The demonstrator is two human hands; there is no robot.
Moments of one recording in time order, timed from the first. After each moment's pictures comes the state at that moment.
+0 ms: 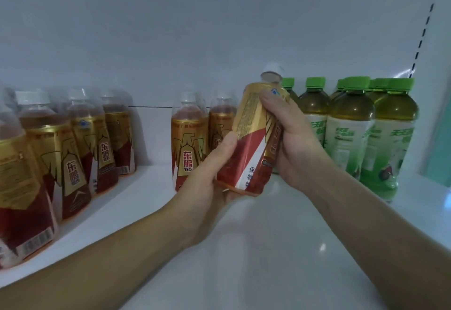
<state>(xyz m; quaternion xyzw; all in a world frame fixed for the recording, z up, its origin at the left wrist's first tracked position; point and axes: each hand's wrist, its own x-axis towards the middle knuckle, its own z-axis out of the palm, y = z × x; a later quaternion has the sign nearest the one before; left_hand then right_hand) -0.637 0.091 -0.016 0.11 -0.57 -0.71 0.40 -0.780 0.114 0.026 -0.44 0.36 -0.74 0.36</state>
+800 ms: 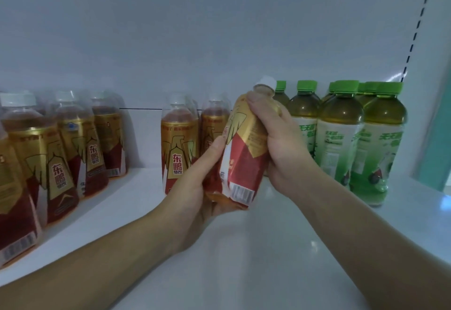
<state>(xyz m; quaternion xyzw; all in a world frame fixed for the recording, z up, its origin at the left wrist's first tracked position) -0.641 0.092 -0.017 0.15 -0.55 -0.72 0.39 -0.782 0.113 0.024 -0.42 0.41 -0.74 0.34</state>
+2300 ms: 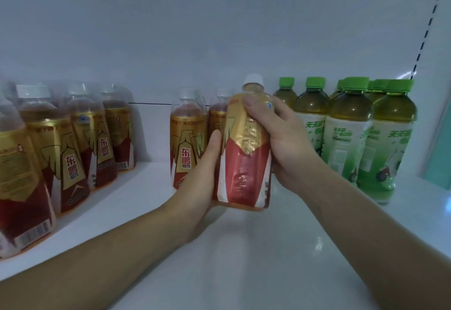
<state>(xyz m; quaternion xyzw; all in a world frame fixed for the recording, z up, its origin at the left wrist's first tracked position) -0.643 0.085 -0.018 0.17 -0.57 -0.69 0.41 -0.776 0.117 0.021 -0.48 0.41 -0.71 0.30</state>
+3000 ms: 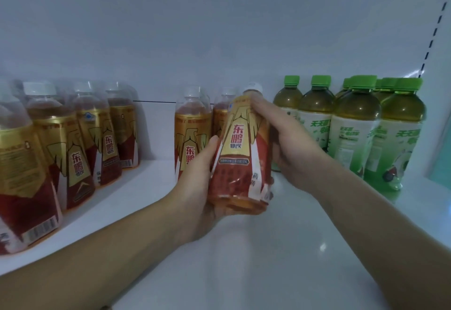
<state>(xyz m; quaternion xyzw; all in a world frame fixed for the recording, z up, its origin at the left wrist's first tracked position) -0.633 0.088 -0.016 0.21 -0.49 -0.77 0.35 -0.779 0.115 0.024 -0.50 0.51 -0.62 0.32</state>
